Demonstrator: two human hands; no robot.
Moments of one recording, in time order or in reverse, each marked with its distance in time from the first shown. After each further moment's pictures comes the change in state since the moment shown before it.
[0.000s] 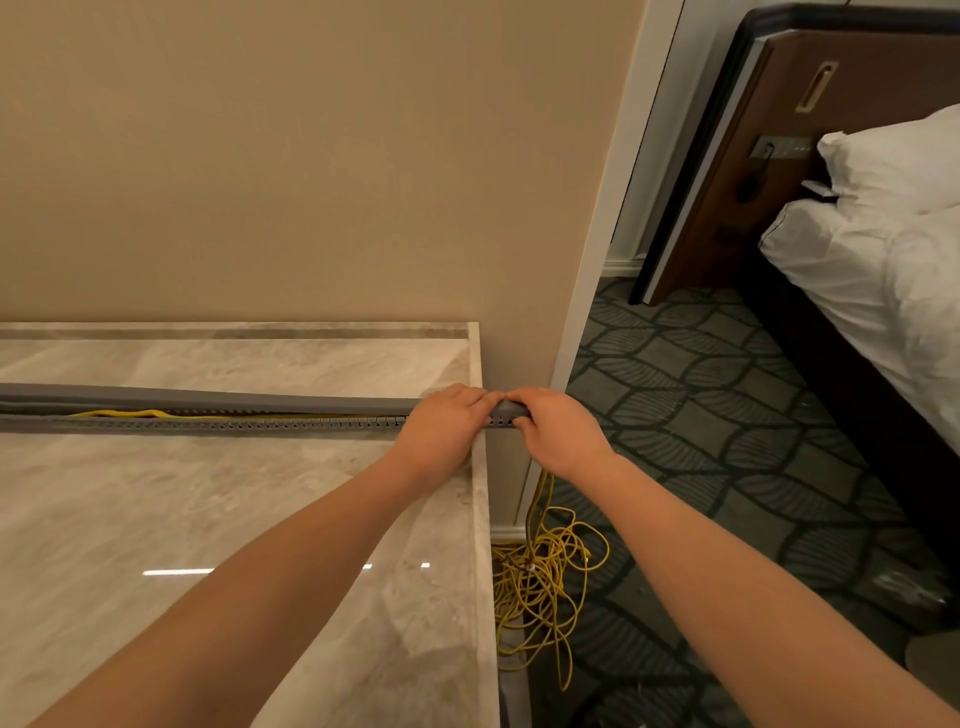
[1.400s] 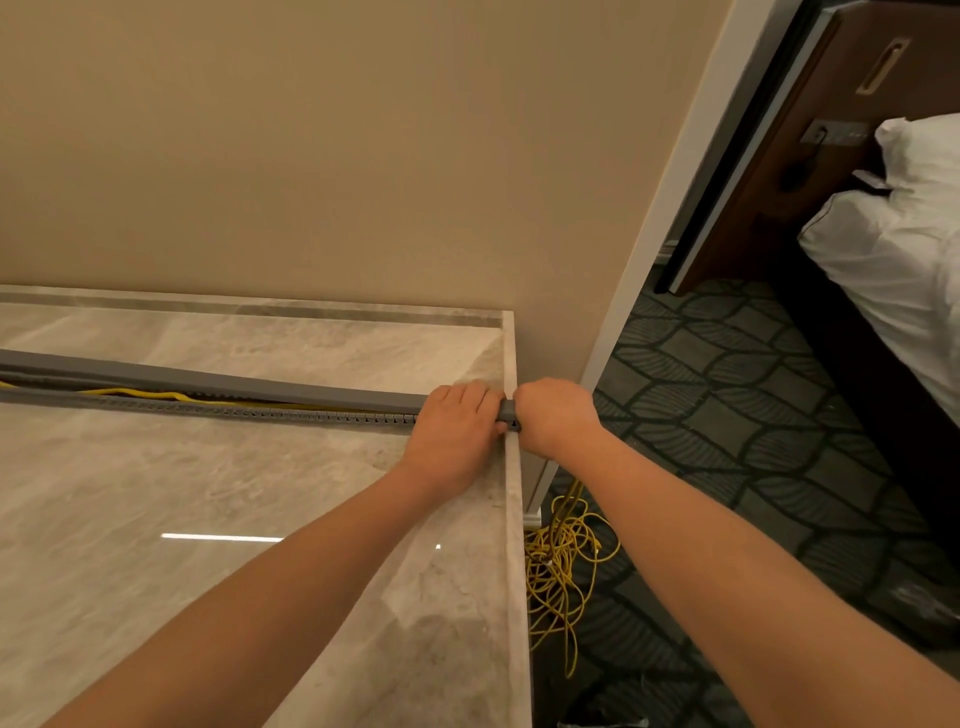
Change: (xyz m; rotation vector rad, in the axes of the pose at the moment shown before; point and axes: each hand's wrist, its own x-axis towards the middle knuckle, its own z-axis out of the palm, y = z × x) left_hand -0.019 -0.017 0.020 0.089 0.092 -0.123; right_hand 0.047 -0.040 0.011 -0.514 -0.311 -0.014
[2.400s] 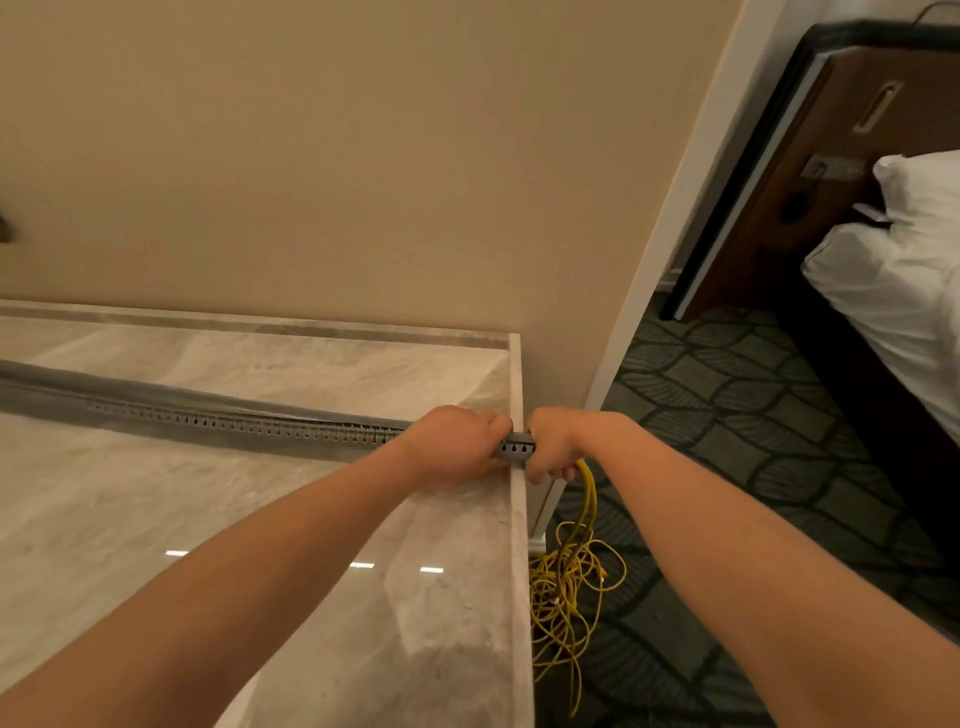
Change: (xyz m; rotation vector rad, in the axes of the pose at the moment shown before) left_hand 0.018 -0.020 -0.028 0.089 -0.323 0.291; right_hand 0.006 0.019 -0.018 0.407 -0.530 -0.017
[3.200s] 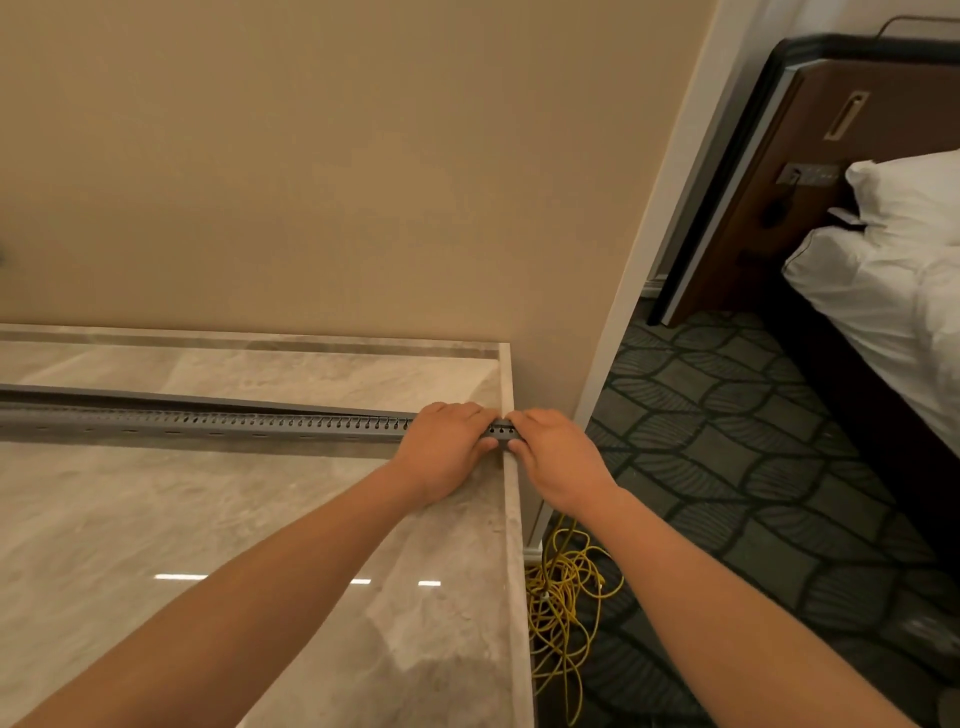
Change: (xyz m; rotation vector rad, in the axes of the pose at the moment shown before) left_hand -0.001 0.000 0.010 -0.216 0.207 -0.235; right_hand -0.020 0.004 0.050 -0.037 0.768 -0.256
